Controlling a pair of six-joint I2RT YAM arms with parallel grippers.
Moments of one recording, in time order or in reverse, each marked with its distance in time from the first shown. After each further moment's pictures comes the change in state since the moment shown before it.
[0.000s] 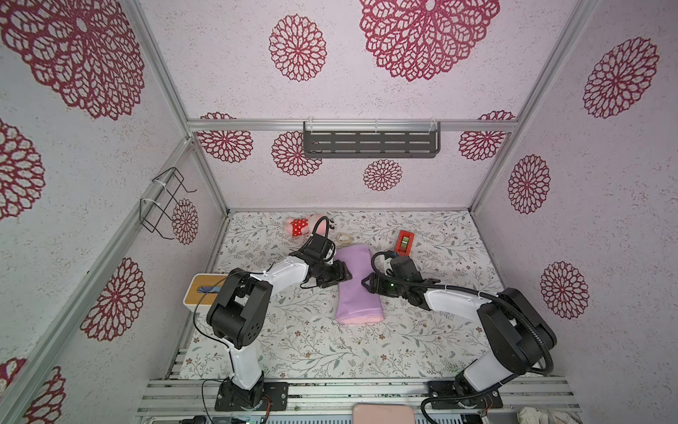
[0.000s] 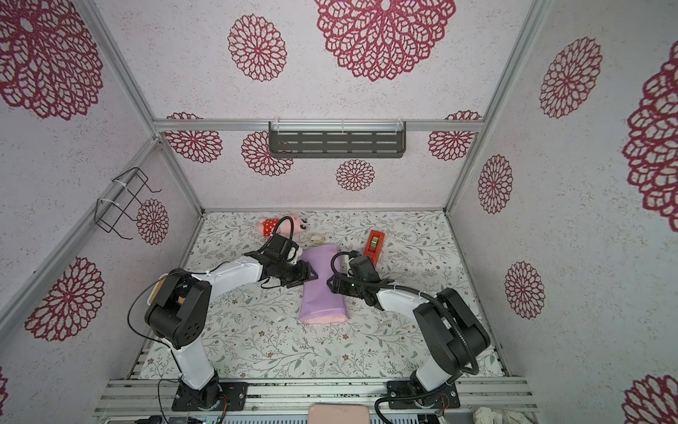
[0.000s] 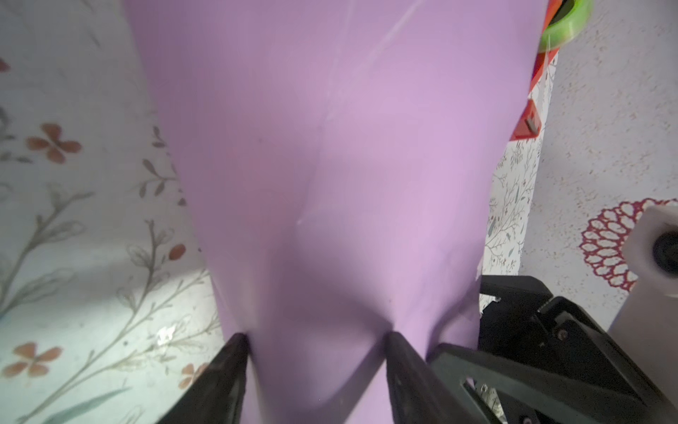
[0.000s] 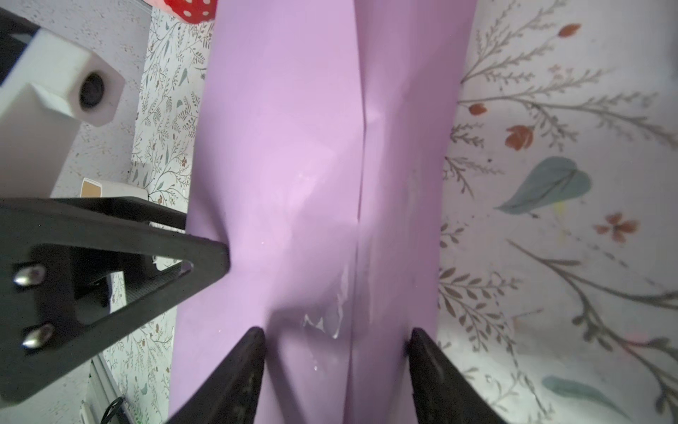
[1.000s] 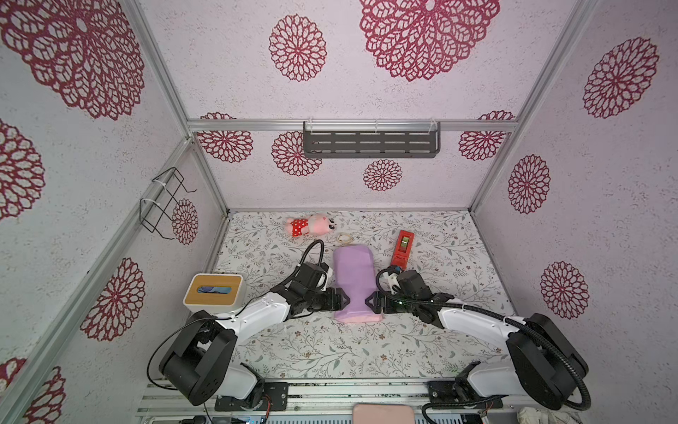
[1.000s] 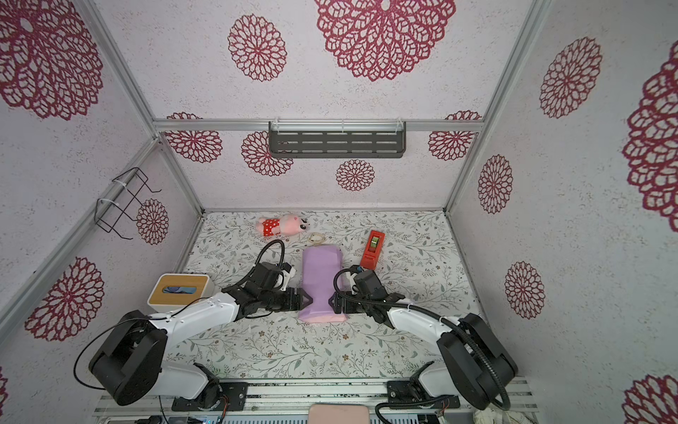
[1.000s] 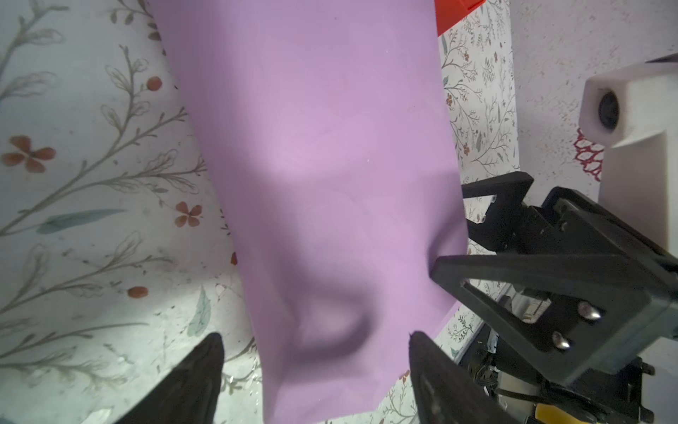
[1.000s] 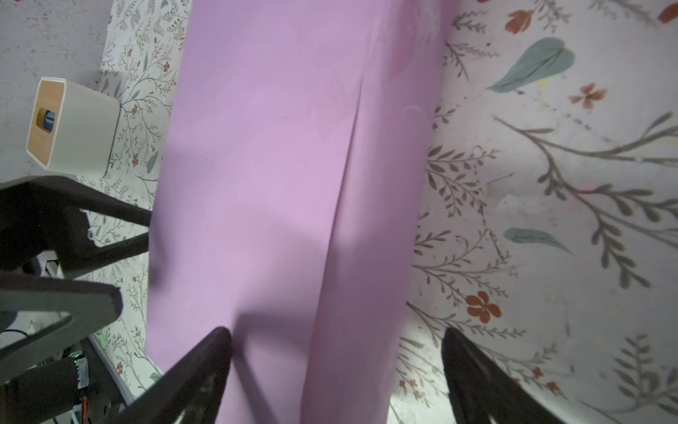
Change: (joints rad) left arm -0.124 -0.401 -0.455 0.184 -0.056 0.058; right arm 0.067 -0.222 -0.174 -0.137 0.022 -0.125
